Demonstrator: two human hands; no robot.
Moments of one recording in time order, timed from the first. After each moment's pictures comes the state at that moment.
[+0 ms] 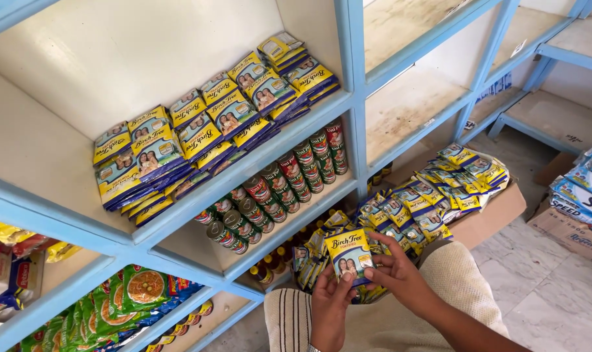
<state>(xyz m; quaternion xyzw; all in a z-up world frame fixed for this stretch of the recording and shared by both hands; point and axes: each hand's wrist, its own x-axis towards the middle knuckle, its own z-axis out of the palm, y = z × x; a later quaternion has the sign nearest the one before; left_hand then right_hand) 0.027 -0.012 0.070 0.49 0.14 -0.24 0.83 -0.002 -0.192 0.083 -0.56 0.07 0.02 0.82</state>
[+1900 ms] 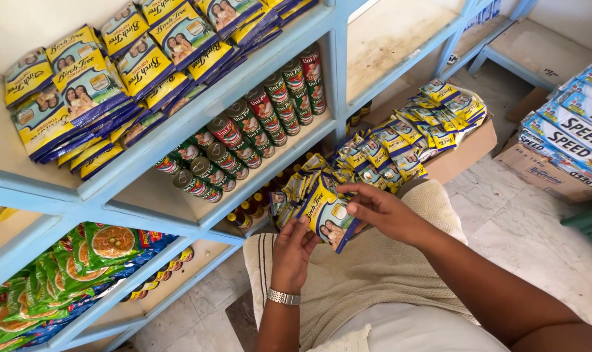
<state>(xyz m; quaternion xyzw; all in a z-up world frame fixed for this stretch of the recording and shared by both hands) 0.040 0.030 0.051 0.48 0.12 -0.25 0.83 -0.002 -0.209 0.126 -0.64 0.04 0.13 0.75</state>
